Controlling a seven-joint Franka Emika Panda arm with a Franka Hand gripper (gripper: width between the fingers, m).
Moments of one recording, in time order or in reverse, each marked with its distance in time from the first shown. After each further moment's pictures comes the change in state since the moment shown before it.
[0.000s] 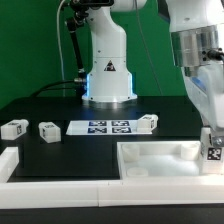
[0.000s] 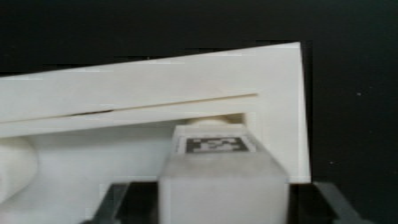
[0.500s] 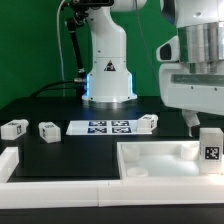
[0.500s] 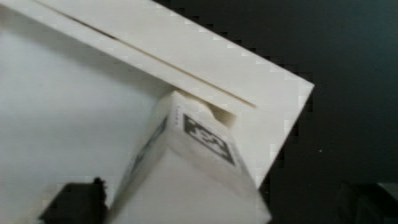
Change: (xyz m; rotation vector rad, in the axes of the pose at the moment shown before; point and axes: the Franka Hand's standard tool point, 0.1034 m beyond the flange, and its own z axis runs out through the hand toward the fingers) arm 0.000 -0.006 -0.001 0.024 0.069 -0.631
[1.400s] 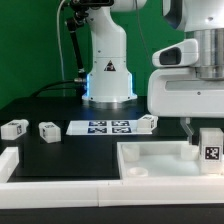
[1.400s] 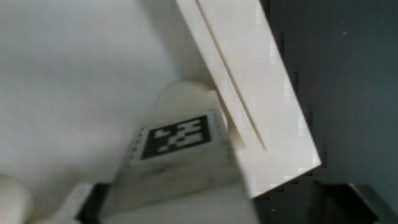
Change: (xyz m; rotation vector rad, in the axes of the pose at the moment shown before) arm -0.005 0.000 0.007 -0.034 0.039 -0.608
